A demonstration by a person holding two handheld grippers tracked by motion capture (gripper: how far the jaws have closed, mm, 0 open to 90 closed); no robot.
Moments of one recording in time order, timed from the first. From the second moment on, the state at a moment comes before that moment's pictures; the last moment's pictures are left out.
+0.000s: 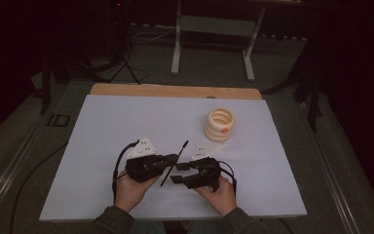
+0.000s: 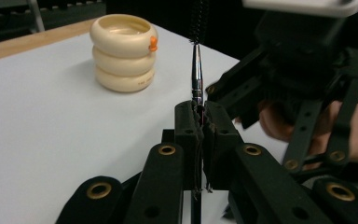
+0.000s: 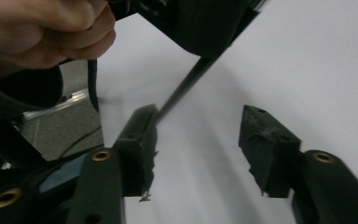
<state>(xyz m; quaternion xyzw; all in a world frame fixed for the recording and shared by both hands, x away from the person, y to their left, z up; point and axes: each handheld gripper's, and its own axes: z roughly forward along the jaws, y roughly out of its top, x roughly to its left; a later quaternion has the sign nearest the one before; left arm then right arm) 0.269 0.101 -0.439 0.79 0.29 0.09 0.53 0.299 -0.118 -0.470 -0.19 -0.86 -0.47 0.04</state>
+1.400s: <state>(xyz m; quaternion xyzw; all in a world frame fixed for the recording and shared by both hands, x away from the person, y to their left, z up) 0.267 0.092 -0.446 0.81 0.27 0.07 0.52 0.294 -0.125 -0.465 -0.19 -0.88 -0.44 0.02</state>
